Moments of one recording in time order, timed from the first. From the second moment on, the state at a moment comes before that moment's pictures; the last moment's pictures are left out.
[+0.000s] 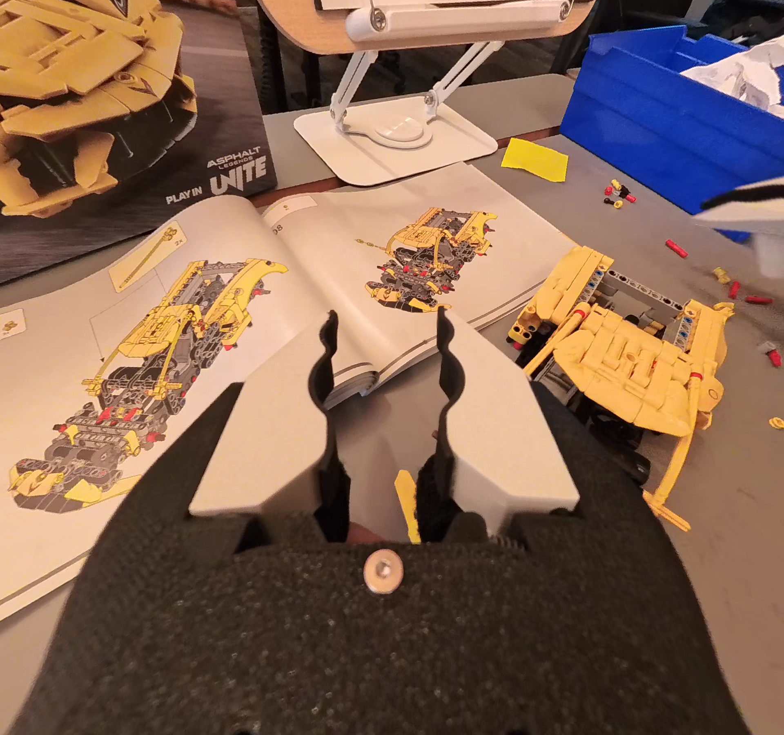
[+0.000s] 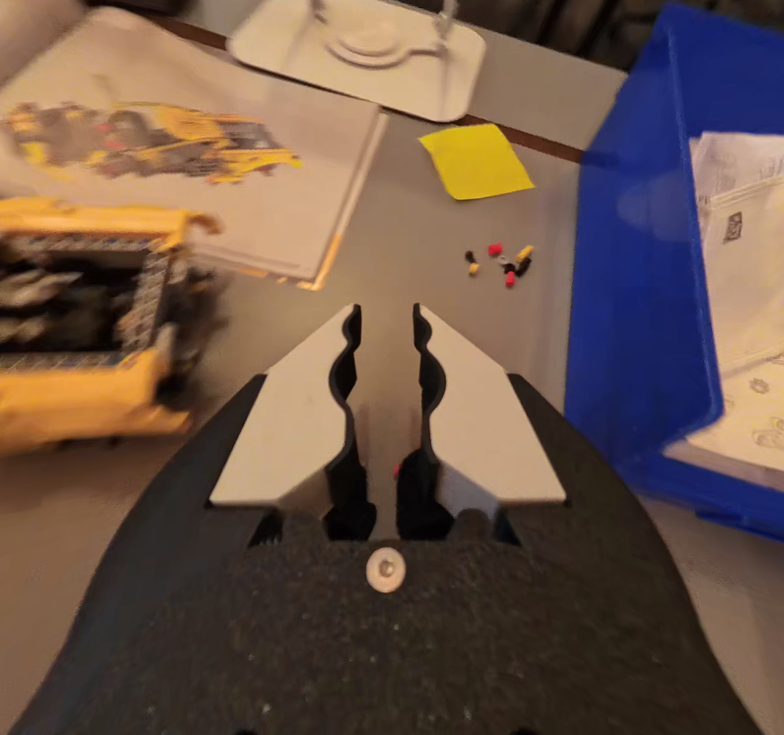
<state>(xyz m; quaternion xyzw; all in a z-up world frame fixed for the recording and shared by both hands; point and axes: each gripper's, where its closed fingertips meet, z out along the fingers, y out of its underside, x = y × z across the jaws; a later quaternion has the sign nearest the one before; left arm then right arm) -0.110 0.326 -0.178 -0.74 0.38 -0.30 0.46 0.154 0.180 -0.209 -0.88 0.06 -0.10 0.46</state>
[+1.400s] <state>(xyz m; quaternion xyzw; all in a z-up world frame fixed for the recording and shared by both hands) -0.117 0.335 -0.183 -0.76 0.37 -0.31 0.45 0.097 0.172 -0.198 -0.91 -0.10 -0.10 0.39</state>
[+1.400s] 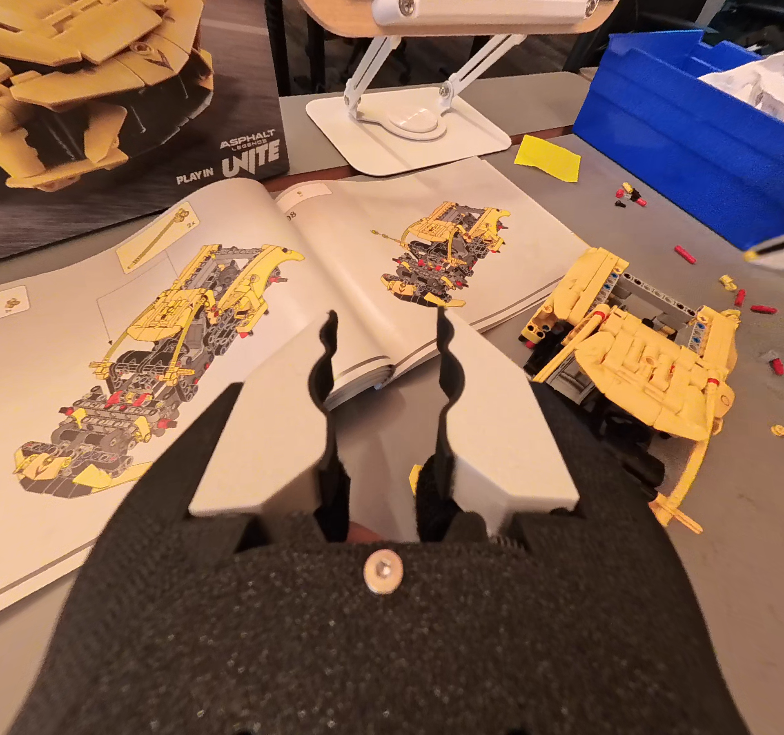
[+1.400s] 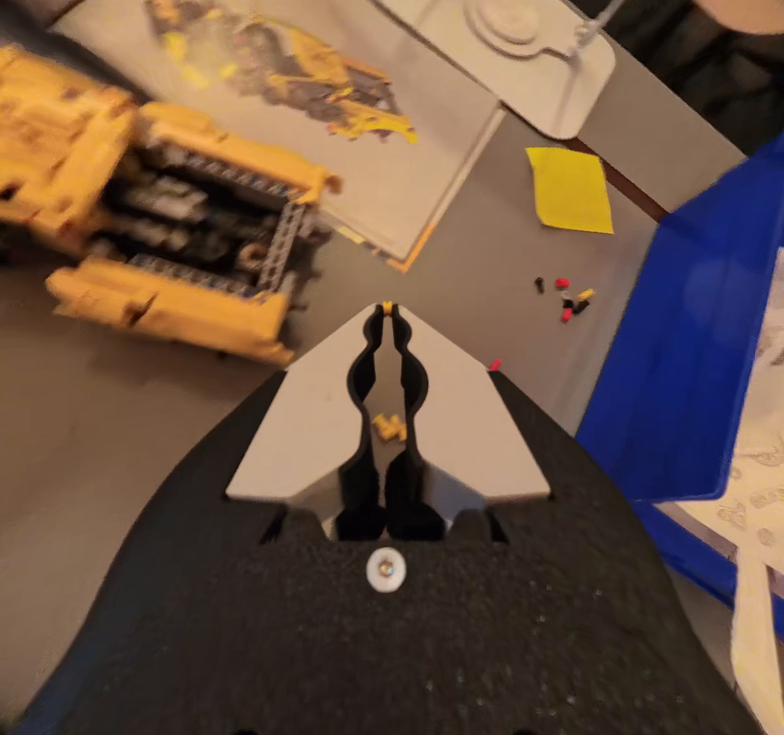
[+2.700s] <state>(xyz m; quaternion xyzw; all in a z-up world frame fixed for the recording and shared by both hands) -0.111 0.325 -0.183 -0.75 0.39 -0.29 0.45 0.038 0.035 -0.230 -0.93 -0.11 0.02 0.35</state>
